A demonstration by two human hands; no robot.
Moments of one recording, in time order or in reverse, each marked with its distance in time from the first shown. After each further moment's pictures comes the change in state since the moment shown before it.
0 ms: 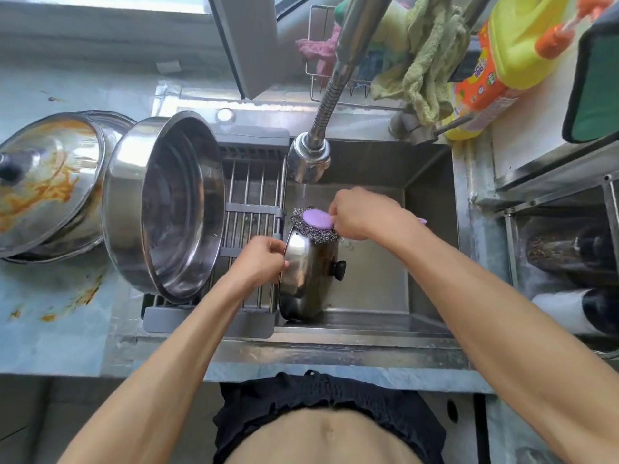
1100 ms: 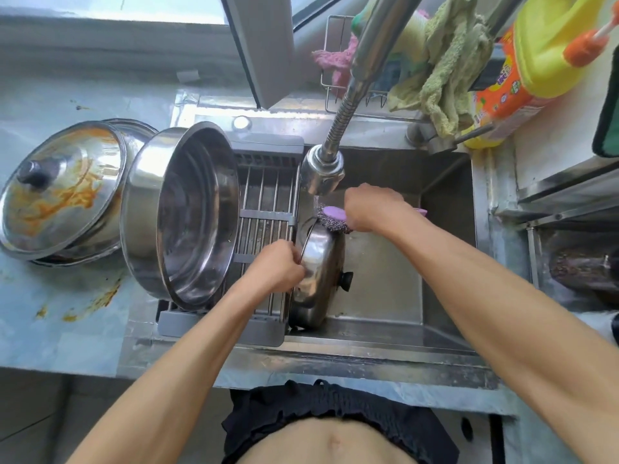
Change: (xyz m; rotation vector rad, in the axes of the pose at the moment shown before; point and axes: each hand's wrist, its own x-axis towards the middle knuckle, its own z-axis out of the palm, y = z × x) left_hand -0.003 0.026 -0.001 0.438 0.009 0.008; right_hand 0.027 -0.001 -0.009 -0.118 0.029 0.019
